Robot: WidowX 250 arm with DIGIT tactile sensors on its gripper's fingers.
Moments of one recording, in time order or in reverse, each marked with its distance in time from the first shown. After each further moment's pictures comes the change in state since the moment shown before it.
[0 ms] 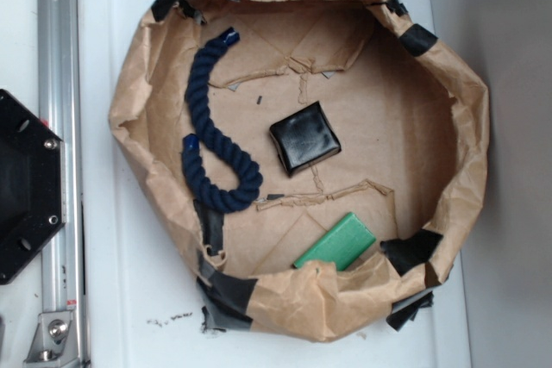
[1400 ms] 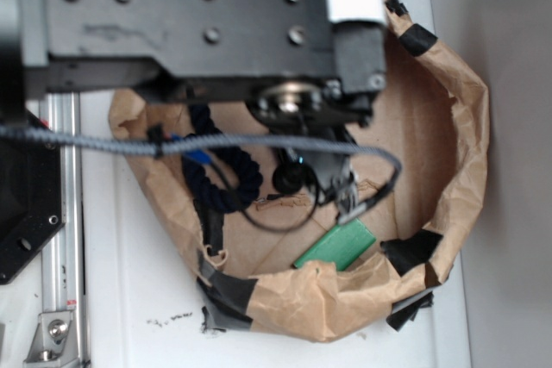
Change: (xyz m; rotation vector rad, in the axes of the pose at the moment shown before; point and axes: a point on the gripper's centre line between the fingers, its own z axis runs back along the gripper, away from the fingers) arm 0.134 0.028 -0.134 0.041 -0.050 0.486
